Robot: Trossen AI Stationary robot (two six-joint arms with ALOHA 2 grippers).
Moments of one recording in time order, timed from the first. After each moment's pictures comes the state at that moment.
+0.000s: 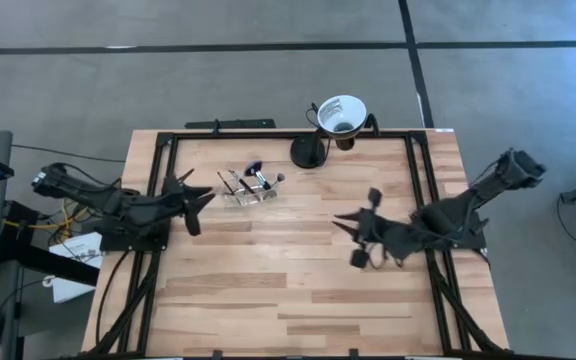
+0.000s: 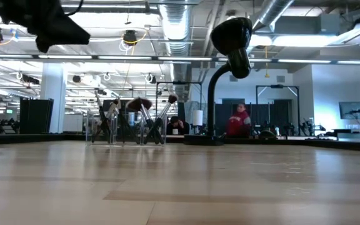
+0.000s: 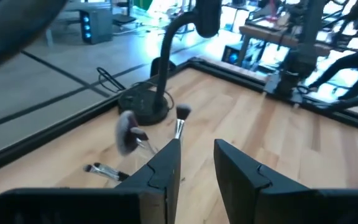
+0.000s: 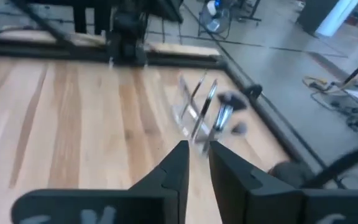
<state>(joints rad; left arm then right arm) -0.40 0.48 0.44 -0.28 -0.85 -0.37 0.51 1.22 1.03 -0.36 0.80 0.12</state>
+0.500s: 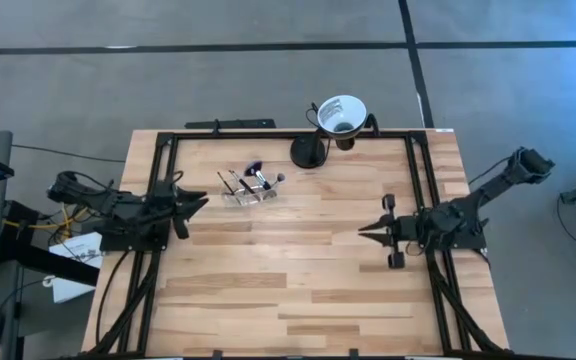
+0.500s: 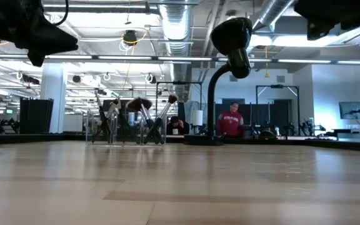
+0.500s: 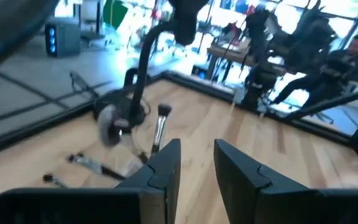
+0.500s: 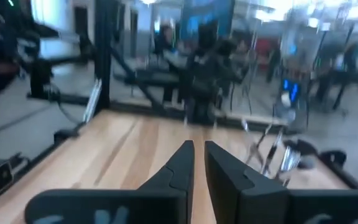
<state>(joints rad) -0.43 0.13 0.24 -0.25 -0.78 -0.30 0.55 0.68 0.25 0.39 0.47 -0.16</state>
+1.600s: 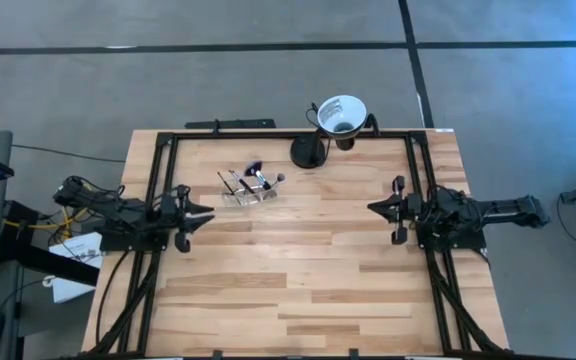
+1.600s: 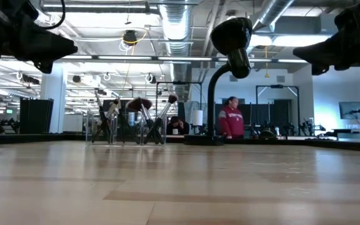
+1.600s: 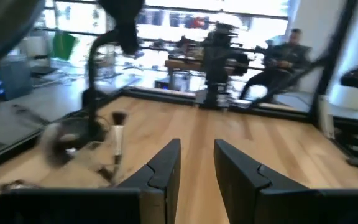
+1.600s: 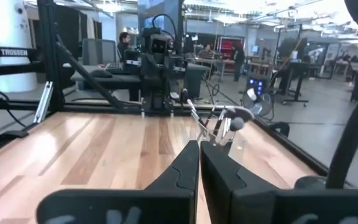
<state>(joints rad) -0.43 0.00 0.04 -0.02 -0.59 -0.05 0.06 0.04 0.01 0.07 0.13 -0.11</state>
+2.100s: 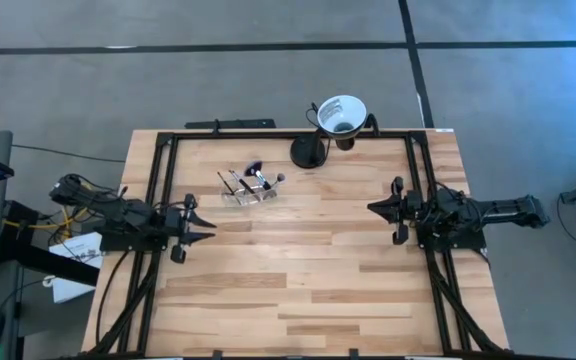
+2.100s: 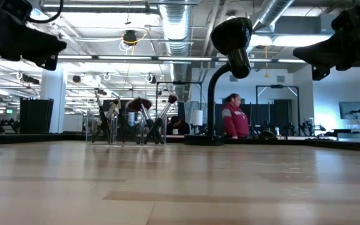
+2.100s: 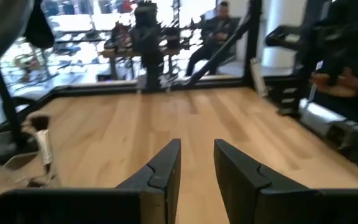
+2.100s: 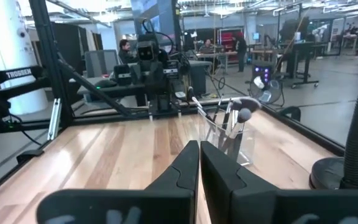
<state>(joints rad) -0.43 0.06 0.04 -0.02 -0.30 0.05 0.06 0.04 0.01 0.06 0.13 0.03</state>
